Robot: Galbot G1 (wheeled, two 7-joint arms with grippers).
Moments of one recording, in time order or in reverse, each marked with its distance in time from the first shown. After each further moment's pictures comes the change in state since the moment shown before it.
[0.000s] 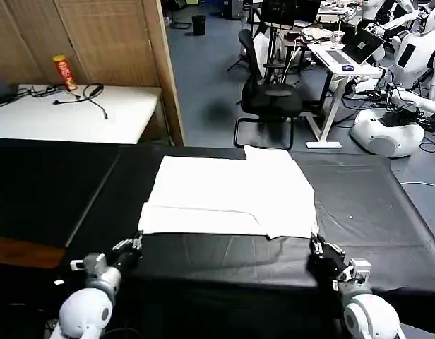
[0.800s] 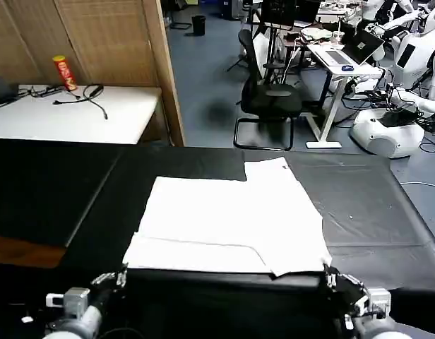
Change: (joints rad) left arm 0.351 0.051 -0.096 -0.313 0.056 0.115 -0.070; right arm -0.341 0.019 0.090 0.348 -0.049 -0.206 0.052
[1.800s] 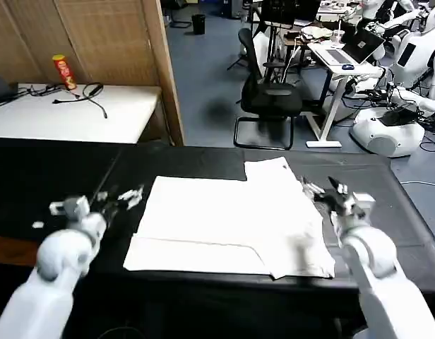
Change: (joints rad) left arm -0.892 0.129 0.225 0.517 -0.372 0.068 -0.008; right arm 1.064 -0.045 -0.355 -0.721 0.175 0.076 0.052
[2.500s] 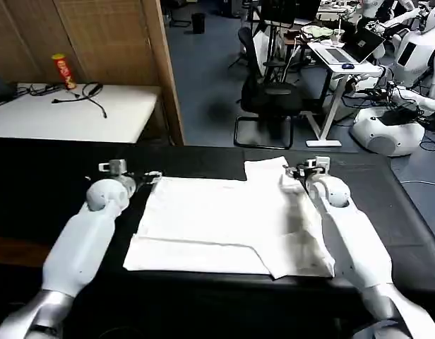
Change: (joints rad) left arm -0.344 -0.114 0.197 0.509 0.112 0.045 0.103; right arm 0.293 0.092 -0.125 -0.515 -0.063 -0.020 -0.092
